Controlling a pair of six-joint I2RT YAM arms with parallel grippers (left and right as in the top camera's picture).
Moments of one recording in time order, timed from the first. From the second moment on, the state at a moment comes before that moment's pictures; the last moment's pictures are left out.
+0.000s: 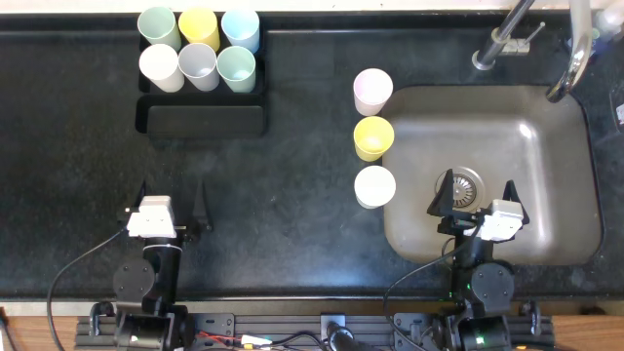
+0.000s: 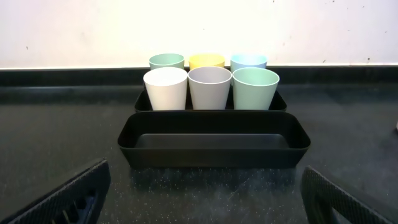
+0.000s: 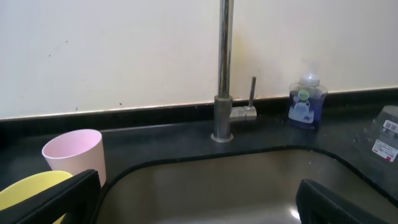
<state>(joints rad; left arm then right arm) -0.06 0.01 0.01 -0.08 -0.06 0.00 0.14 0.01 0.02 0.01 0.30 0.07</state>
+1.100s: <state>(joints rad) -0.10 1.17 1.20 -0.54 0.21 -0.05 0.14 0.01 0.02 0.01 0.30 0.07</state>
